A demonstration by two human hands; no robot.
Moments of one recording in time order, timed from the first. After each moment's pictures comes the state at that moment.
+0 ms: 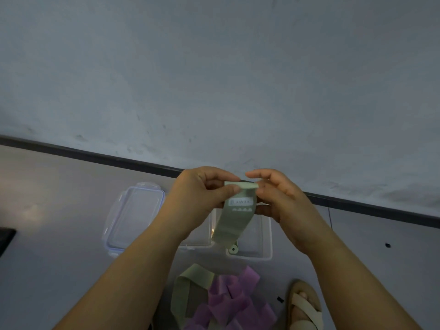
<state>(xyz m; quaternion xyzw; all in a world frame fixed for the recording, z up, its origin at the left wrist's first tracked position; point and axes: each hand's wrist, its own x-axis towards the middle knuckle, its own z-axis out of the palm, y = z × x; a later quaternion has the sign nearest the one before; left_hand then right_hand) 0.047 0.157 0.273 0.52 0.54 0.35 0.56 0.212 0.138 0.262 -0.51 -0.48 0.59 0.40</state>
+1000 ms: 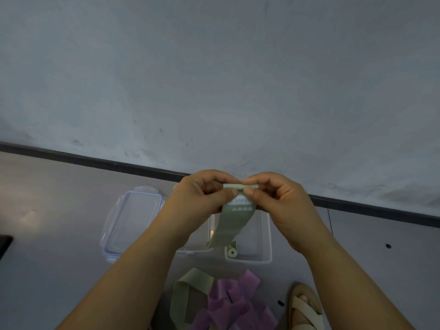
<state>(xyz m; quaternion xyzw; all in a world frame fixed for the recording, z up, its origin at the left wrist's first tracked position) 0.051 0.158 0.274 0.50 0.50 0.35 0.61 0.212 0.143 0.263 -0.53 -0.51 0.51 0.44</state>
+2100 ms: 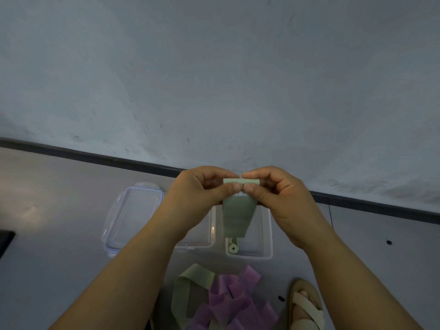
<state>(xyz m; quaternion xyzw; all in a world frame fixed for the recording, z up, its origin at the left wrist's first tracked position) 0.048 0.161 0.270 0.52 0.52 0.35 0.58 0.211 0.144 0.258 -0.52 -0.52 0.52 0.45</state>
